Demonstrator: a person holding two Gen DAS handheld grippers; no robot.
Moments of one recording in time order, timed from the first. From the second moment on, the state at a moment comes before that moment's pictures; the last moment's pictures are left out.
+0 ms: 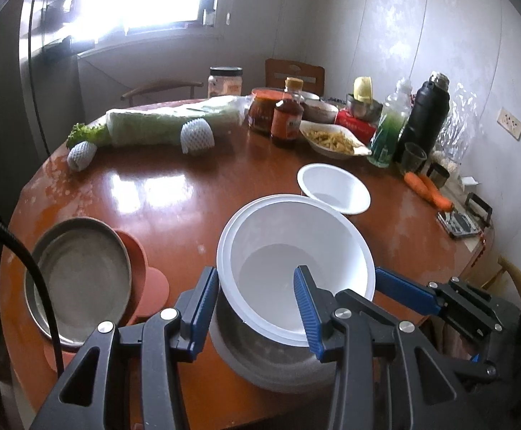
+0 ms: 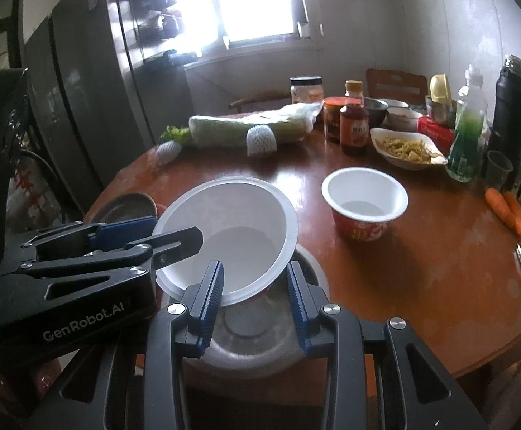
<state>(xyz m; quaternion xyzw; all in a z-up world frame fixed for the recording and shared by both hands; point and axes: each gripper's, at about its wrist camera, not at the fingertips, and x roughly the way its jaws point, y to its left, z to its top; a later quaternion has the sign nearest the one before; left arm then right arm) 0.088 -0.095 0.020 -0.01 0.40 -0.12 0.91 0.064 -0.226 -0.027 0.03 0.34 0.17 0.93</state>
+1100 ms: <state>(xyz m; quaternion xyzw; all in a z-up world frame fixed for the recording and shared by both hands) 0.085 -0.105 -0.009 0.00 0.43 -0.12 0.90 0.061 -0.230 -0.054 0.02 0.37 0.17 0.91</state>
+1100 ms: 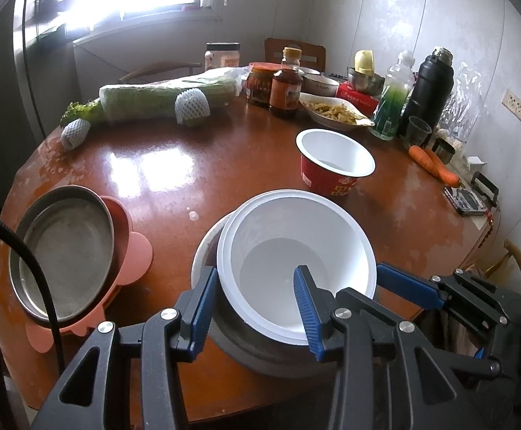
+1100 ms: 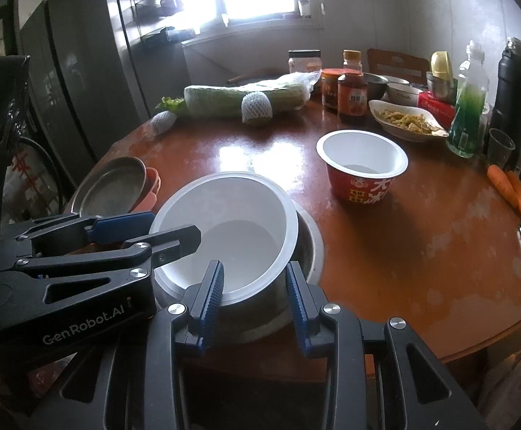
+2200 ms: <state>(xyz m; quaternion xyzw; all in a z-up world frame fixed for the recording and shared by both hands) 0.090 -0.101 -0.018 -0.01 0.44 -0.11 0.89 0.065 -0.228 -0.060 0.01 0.38 0.16 0.91</state>
